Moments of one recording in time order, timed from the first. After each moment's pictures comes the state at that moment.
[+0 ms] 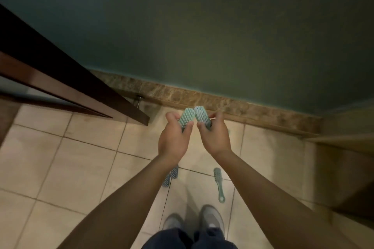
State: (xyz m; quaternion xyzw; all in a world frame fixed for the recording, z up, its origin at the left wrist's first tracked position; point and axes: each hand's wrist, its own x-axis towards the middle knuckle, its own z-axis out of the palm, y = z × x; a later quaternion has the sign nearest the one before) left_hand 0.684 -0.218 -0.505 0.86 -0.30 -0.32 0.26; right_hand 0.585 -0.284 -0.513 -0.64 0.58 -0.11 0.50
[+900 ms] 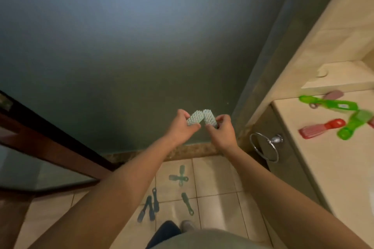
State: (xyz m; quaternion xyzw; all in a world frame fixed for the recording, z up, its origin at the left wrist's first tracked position) left_hand 0.505 -0.270 0.001 0.72 -0.51 -0.39 0.27; right_hand 0.364 -0.275 -0.009 -0.53 0.66 -0.31 0.43
